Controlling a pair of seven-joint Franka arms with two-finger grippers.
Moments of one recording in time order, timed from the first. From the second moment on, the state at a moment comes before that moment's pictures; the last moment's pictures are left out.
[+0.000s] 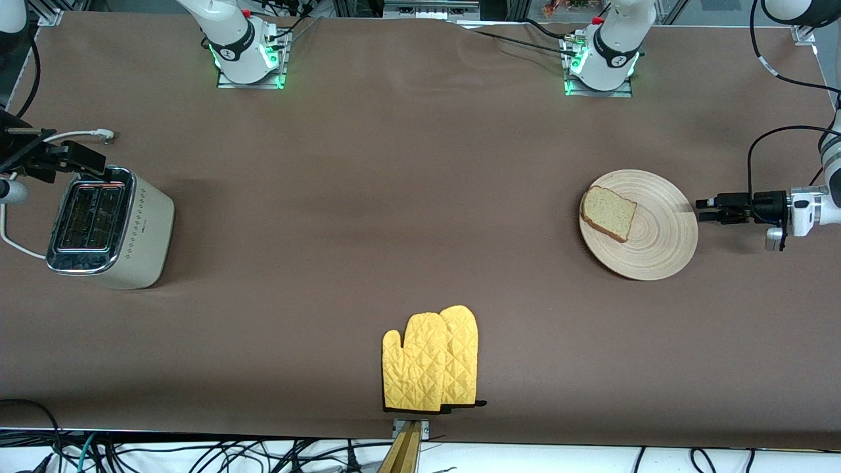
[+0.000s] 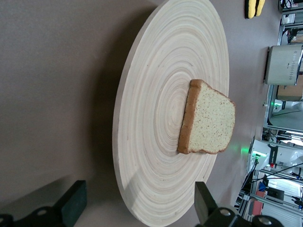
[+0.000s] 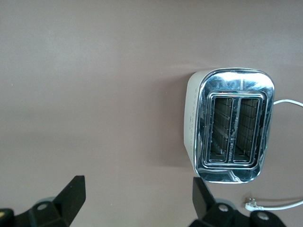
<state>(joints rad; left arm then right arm) 0.57 0.73 0.09 -1.70 -0.61 1.59 1.03 -0.04 0.11 0.00 -1.52 0.01 1.56 -0.06</state>
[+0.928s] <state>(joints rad) 0.57 0.76 0.09 -1.70 -0.70 1.58 0.93 -0.04 0.12 -0.01 -1.52 0.01 1.57 -0.06</state>
